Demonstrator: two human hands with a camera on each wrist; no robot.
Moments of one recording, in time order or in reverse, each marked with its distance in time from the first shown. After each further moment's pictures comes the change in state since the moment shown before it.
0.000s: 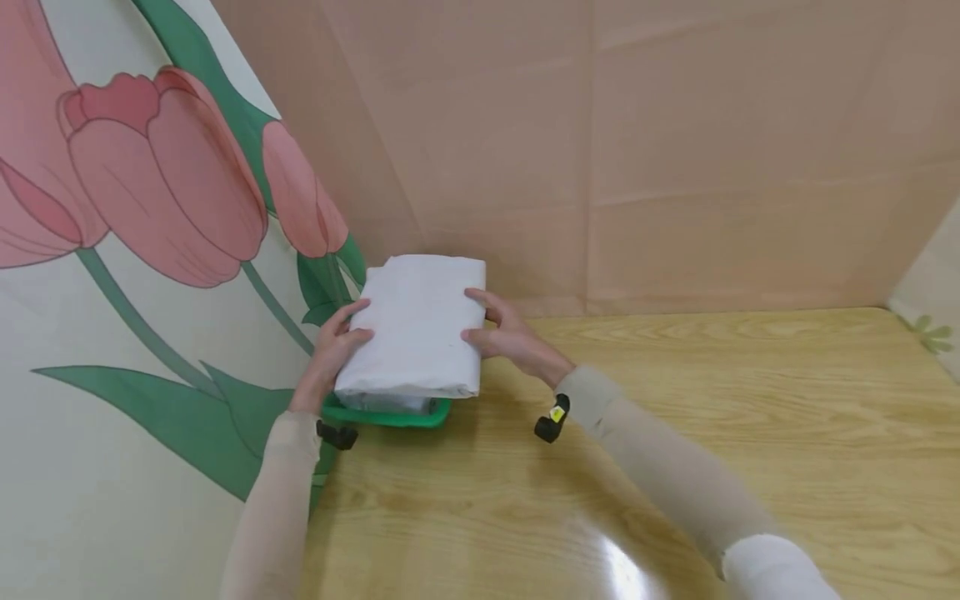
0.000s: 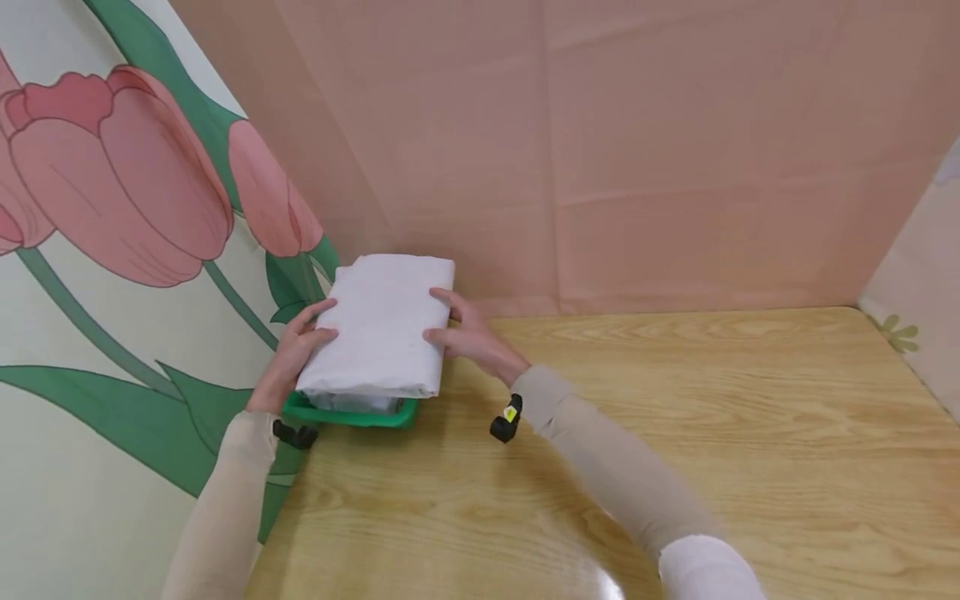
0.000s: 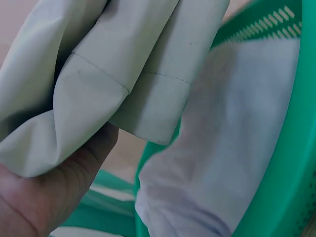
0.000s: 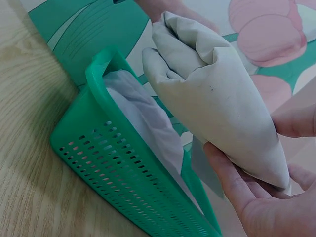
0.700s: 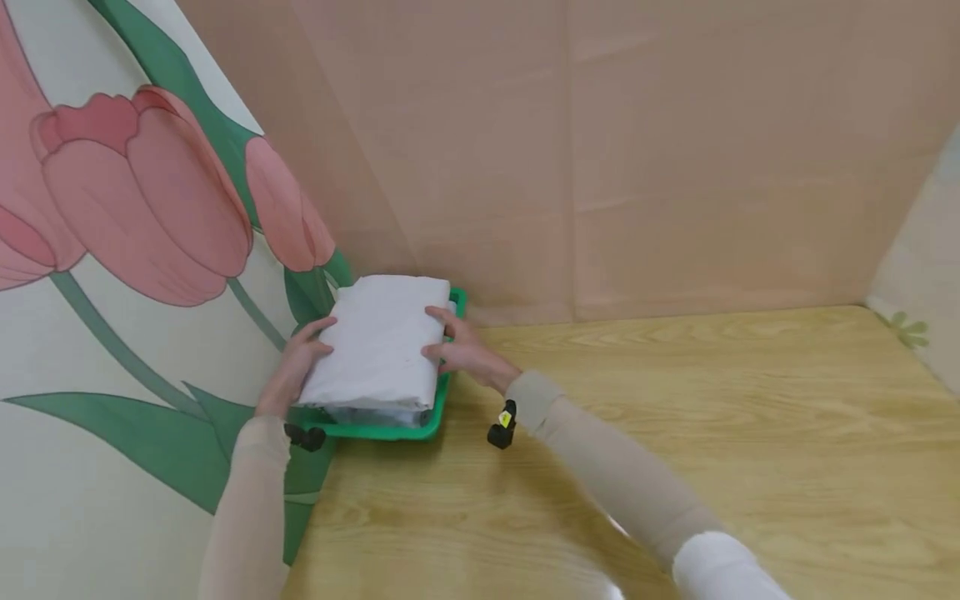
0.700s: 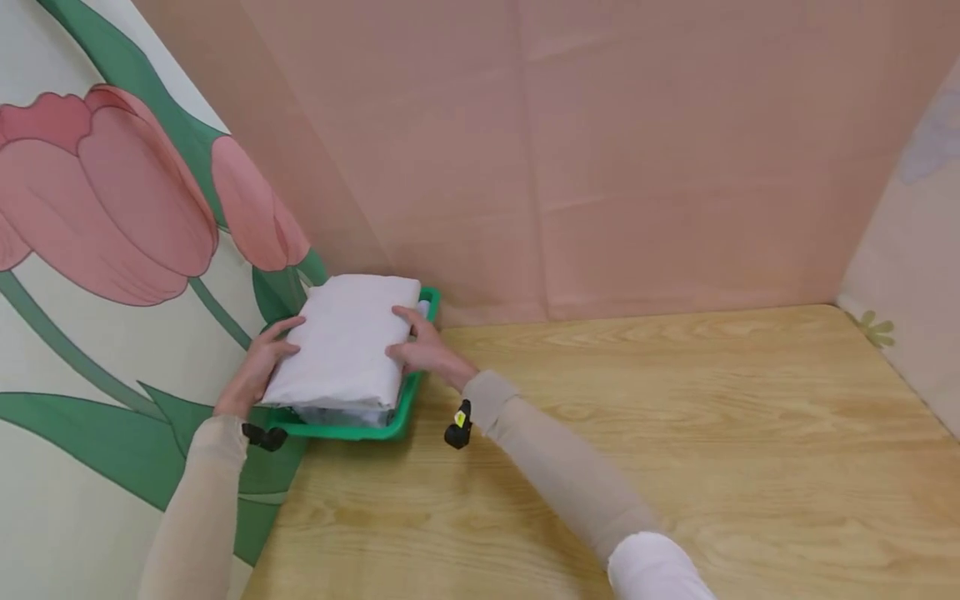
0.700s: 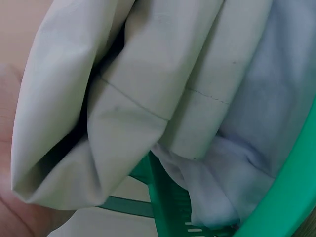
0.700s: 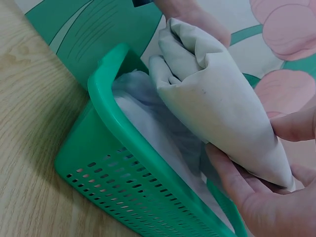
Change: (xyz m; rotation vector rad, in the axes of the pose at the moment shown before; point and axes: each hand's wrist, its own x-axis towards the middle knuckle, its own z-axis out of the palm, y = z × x) left_hand 0.021 -0.012 -0.045 0.071 -0.051 -0.138; right_hand 0.035 0.014 0.044 -0.008 0.009 0.106
